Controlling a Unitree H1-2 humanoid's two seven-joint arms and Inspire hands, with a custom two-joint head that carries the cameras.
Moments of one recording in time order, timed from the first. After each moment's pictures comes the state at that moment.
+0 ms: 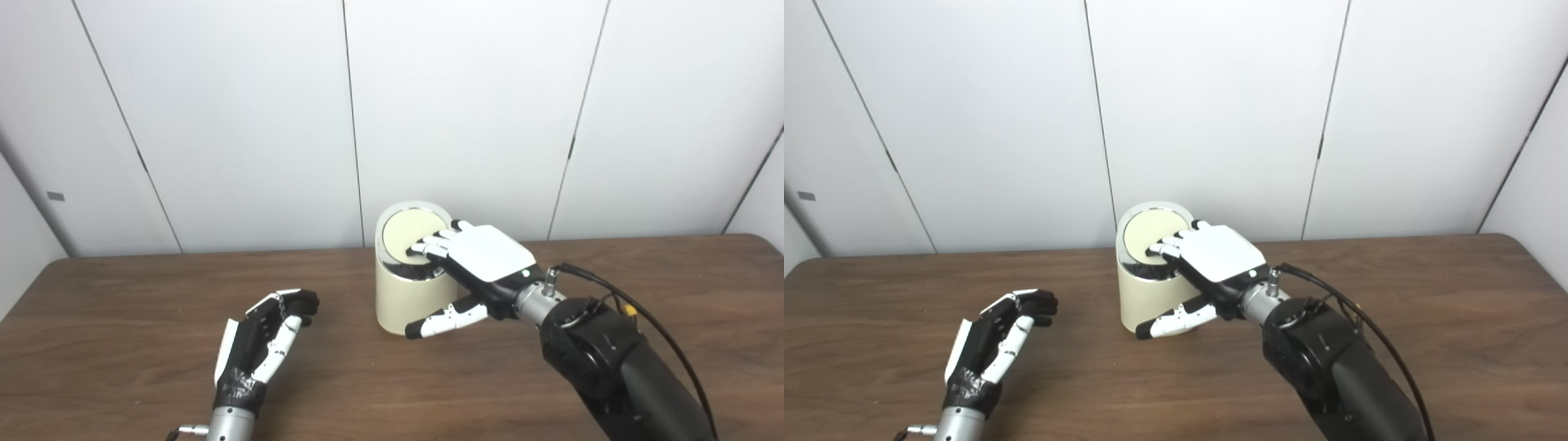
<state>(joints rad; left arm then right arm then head) -0.14 0.07 0.04 0.02 0.02 -0.16 -0.04 -0.55 -0.32 0.39 -0.25 -1.03 0.19 0.58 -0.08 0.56</state>
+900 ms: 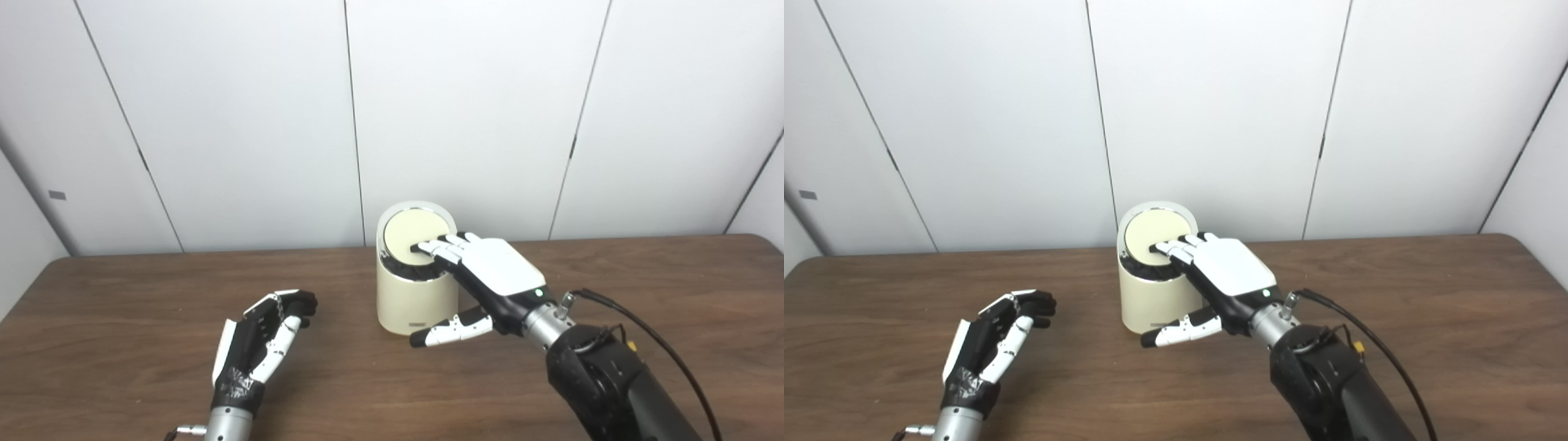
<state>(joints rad) -0.14 0.07 0.05 0.02 0.02 -0.15 -0.04 -0.43 -0.28 0.34 -0.21 -0.89 0.14 0.33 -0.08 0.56</state>
